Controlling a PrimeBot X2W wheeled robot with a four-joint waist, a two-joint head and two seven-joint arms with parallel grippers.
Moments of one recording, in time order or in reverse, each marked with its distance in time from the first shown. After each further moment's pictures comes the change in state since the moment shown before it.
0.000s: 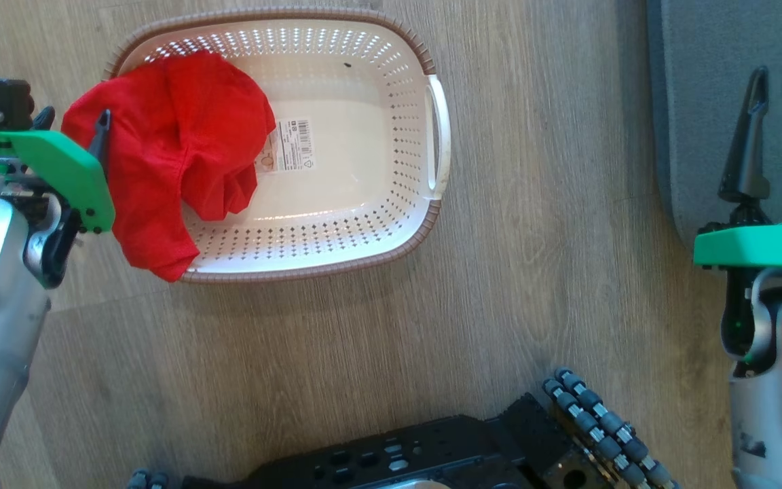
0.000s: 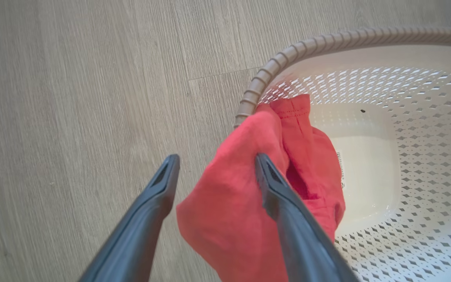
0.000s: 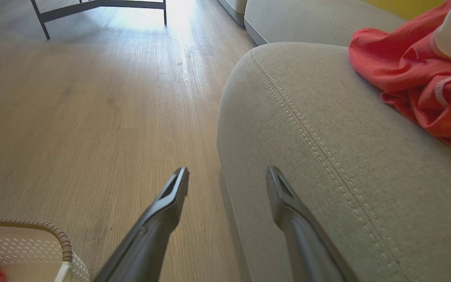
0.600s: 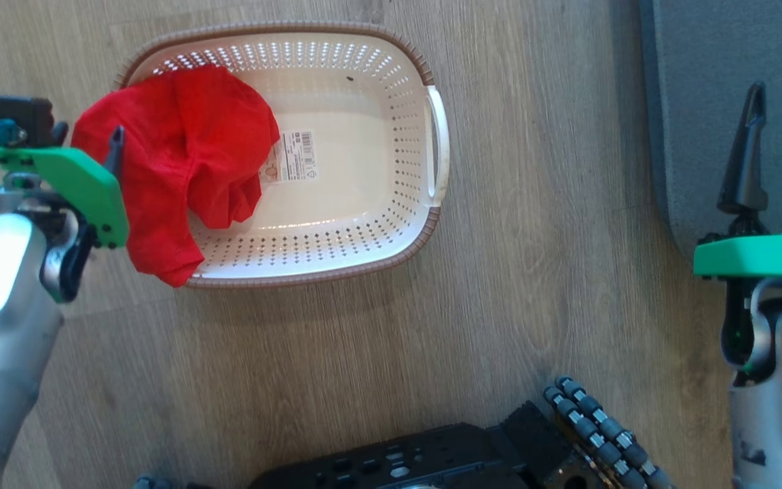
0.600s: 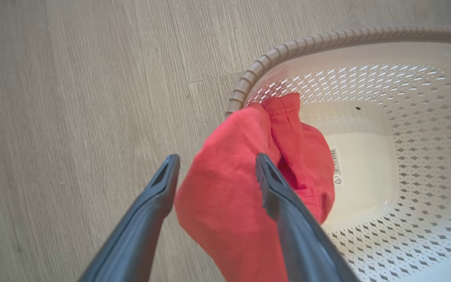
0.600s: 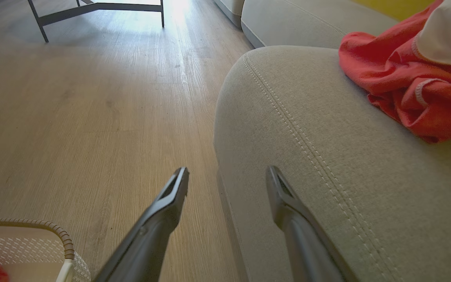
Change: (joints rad) left arm 0.061 0.003 -0.002 -0.081 0.023 0.052 0.016; right arm 0.026 0.000 -0.006 0.003 0.000 0.000 0.000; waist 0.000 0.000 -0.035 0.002
